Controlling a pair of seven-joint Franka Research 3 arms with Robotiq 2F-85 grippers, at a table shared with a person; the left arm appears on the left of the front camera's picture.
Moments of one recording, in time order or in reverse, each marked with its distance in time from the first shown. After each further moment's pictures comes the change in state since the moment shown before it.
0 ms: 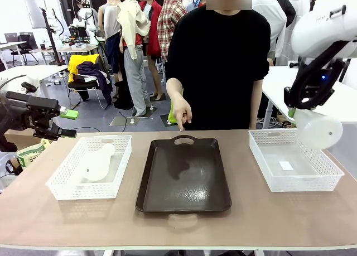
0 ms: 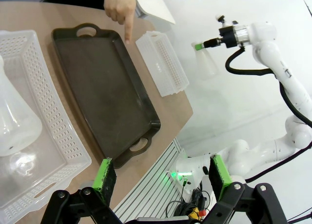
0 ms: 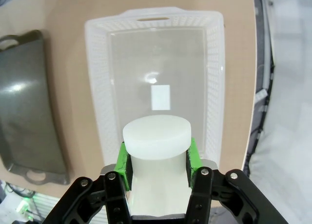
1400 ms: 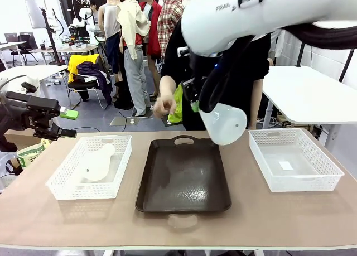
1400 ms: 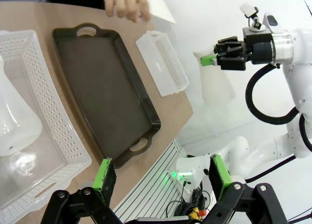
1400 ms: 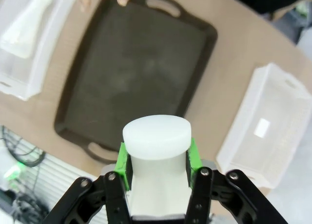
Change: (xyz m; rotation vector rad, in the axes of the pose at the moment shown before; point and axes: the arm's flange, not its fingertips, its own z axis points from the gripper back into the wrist) left arm 0.000 0.000 0.000 0.001 0.001 -0.001; right arm -0.064 0.317 0.048 0.002 -0.092 0.465
